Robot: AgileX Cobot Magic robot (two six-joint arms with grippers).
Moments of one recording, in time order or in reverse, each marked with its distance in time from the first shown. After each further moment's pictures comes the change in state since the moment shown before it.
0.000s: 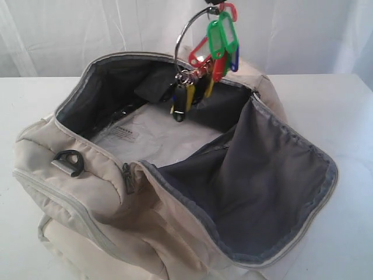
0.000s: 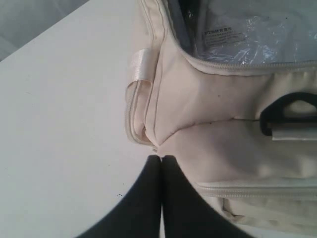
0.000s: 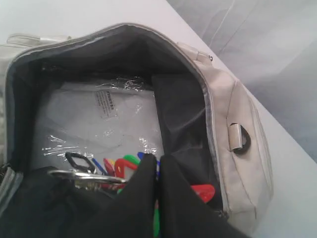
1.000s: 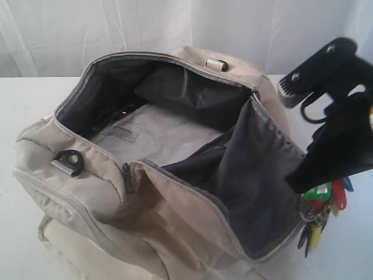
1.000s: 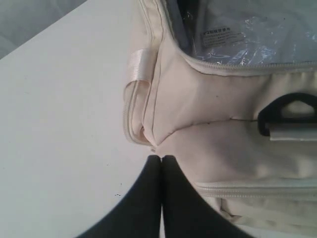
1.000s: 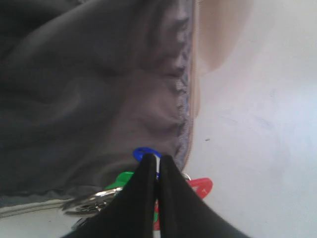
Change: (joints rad) left arm 0.000 0.000 0.000 -0.007 0.000 0.000; right arm 0.000 -0.317 0.860 -0.445 -0.216 0.474
